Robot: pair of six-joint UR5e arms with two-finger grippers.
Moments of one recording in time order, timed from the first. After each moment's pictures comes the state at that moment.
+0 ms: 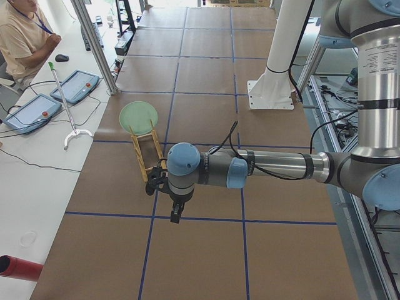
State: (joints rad) left arm -1.63 -1.45 -1.73 -1.64 -2.37 0.12; right arm 1.61 -1.67 1.60 -1.60 2.30 -0.07
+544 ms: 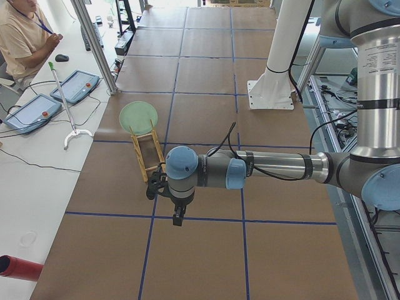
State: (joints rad) left arm -1.62 -1.47 -1.72 -1.52 -2.37 0.12; right arm 1.61 -1.67 1.60 -1.60 2.30 -0.07
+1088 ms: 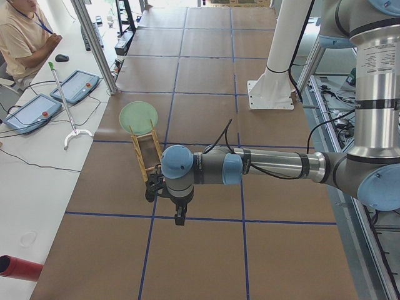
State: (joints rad) left arm -1.63 -1.48 -1.73 -1.51 -2.37 0.07; right arm 1.61 -1.67 1.60 -1.60 2.30 -0.07
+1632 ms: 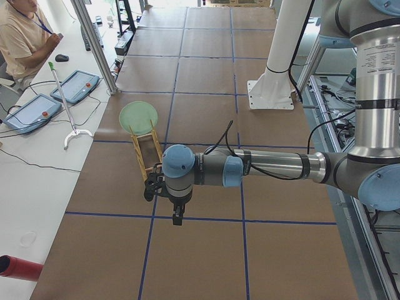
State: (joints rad) left arm -1.63 -1.48 -1.72 -1.56 -2.36 0.06; right arm 1.61 -1.67 1.60 -1.60 2.30 -0.07
